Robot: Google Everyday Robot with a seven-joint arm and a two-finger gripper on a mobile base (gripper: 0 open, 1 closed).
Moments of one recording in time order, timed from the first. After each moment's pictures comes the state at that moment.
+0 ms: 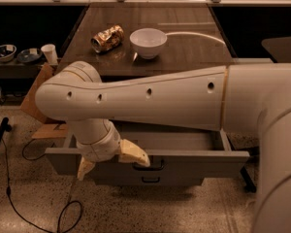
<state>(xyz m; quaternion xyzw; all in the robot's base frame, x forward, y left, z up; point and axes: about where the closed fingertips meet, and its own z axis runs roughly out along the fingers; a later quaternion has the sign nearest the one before) 0.404 0.076 0.705 0.99 0.03 -0.08 0.11</state>
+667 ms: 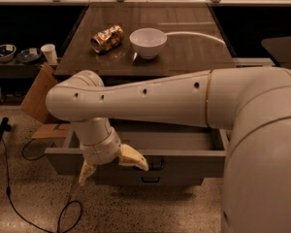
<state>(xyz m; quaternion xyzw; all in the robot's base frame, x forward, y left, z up) 0.404 0.079 0.674 0.98 0.04 -0.14 0.11</state>
